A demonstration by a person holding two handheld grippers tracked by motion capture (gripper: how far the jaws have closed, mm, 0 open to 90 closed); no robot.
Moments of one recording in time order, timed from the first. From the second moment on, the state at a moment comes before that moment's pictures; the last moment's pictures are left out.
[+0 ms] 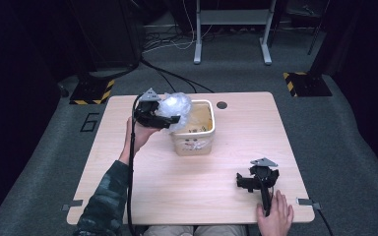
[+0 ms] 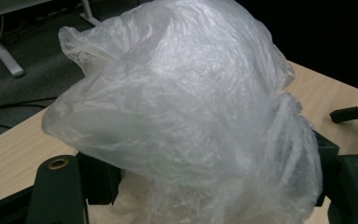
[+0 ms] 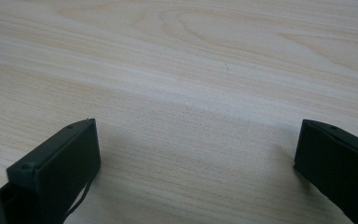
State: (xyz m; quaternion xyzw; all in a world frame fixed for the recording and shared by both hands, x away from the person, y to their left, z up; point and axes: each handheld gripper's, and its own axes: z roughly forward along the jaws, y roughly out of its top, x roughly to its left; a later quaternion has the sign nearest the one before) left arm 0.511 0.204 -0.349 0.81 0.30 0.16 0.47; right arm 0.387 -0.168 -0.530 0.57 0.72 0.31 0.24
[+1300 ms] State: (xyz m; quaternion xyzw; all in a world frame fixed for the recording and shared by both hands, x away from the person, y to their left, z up) left arm 0.562 0.147 -0.387 0.86 0.32 0.12 0.38; right arm 0.387 -0.168 -0.530 0.57 0.73 0.31 0.24
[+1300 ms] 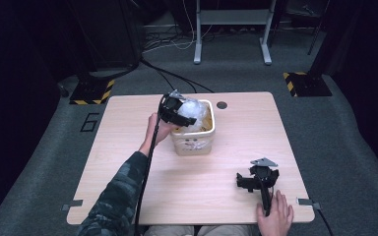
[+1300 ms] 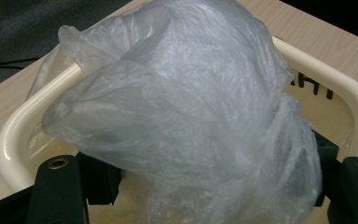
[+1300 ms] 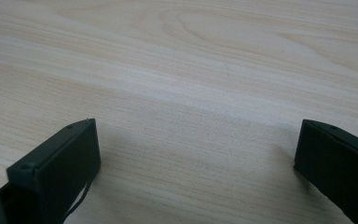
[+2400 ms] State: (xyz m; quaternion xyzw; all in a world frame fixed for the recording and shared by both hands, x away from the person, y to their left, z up) left arm 0.536 0.176 -0.366 0.85 0.34 0.13 0.38; right arm 0.387 -0.169 -0.530 0.57 0.73 0.31 0.24
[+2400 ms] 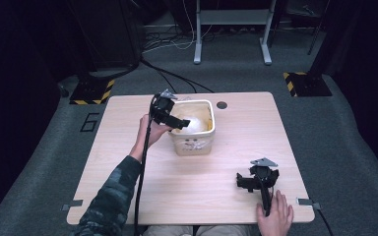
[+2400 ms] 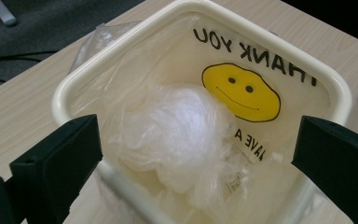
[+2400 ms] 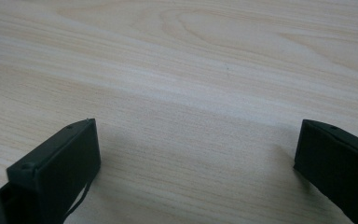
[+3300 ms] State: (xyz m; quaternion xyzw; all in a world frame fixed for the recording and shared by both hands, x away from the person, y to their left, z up) left arm 0.452 0.280 -0.419 0.83 0.38 0.19 0.37; right arm 0.387 -0.169 -0.530 0.57 0.73 0.31 0.24
